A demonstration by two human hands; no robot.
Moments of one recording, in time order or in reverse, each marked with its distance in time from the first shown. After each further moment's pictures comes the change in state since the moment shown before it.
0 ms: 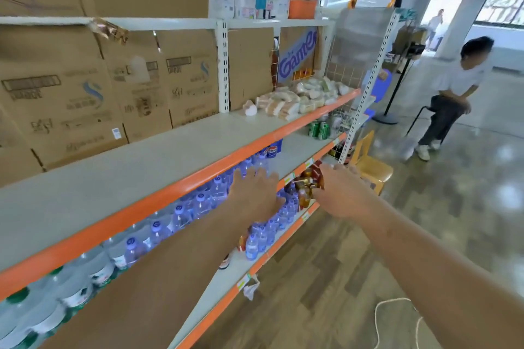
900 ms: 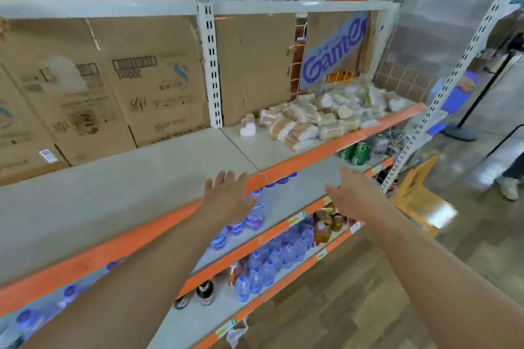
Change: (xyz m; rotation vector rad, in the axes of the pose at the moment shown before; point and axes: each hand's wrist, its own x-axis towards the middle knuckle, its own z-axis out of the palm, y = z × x) left_hand 0.299 -0.040 0.069 -0.156 -0.087 -0.423; right_hand 0.363 0.112 0.000 0.203 -0.069 -0.114
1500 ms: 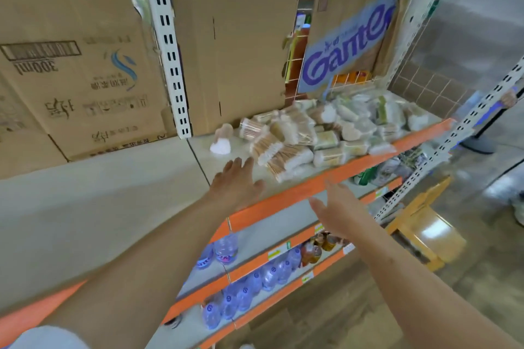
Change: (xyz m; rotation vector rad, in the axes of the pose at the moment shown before) left_hand 0.208 0.057 0.020 -0.198 -0.043 -0.052; right_hand 0.175 0.025 -0.003 0.039 -0.134 -0.112
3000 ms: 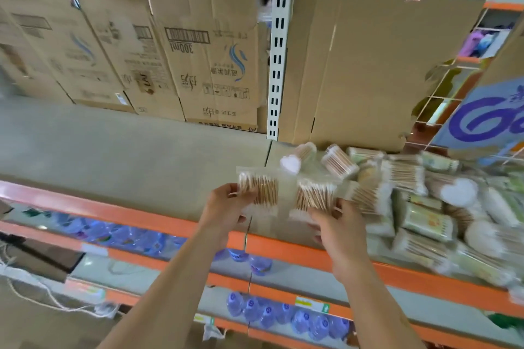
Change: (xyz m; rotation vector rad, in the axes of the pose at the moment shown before) left_hand -0.039 0.002 0.012 -1.318 0.751 -0.852; right_hand 0.121 -0.038 0.029 0.962 -0.287 -0.238
